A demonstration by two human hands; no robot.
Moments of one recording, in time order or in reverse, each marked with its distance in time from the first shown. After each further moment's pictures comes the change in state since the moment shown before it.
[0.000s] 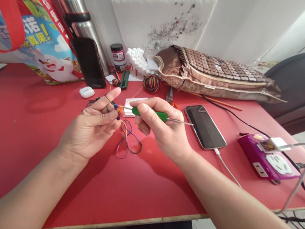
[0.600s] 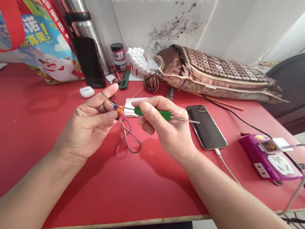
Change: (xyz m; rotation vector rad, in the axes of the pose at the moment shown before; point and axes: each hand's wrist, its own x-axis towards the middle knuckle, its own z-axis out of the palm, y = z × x) left_hand -0.001 0.002 0.002 0.125 -0.030 0.144; right_hand 0.000 -0.007 -0.003 -0.123 0.060 0.022
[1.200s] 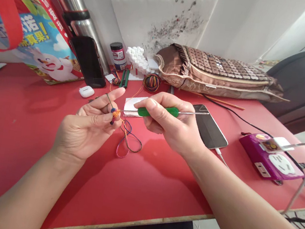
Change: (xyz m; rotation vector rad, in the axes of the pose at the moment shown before) left_hand -0.001 0.003 -0.002 -0.110 -0.122 -0.115; right_hand 0.004 -0.018 -0.005 -0.043 -0.014 0.092
